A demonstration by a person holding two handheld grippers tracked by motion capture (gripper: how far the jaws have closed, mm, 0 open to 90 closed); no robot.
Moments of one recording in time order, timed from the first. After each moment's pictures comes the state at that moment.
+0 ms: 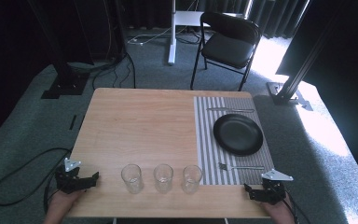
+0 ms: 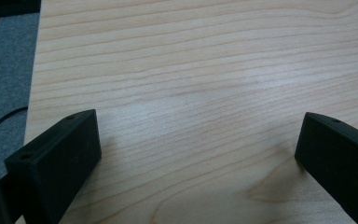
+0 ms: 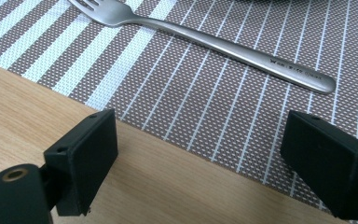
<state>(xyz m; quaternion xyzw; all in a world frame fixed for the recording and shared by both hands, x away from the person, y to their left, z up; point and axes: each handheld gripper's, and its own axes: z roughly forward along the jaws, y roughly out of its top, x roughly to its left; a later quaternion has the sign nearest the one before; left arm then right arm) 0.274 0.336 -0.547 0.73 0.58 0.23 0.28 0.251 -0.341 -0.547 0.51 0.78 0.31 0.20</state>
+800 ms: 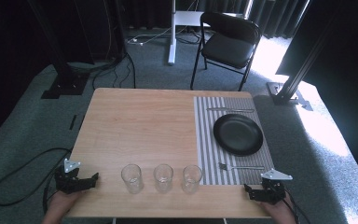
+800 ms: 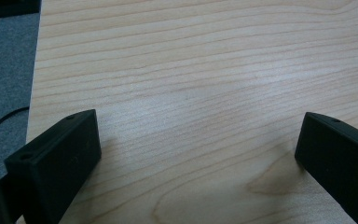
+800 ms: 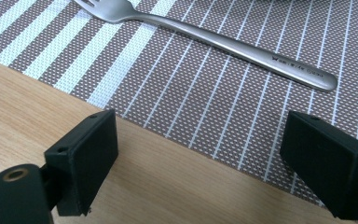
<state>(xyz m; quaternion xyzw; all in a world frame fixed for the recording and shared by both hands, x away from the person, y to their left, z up) 0.272 0.336 -0.547 0.73 0.58 0.23 0.28 0.252 -0.339 -0.545 0.51 0.78 0.30 0.19</state>
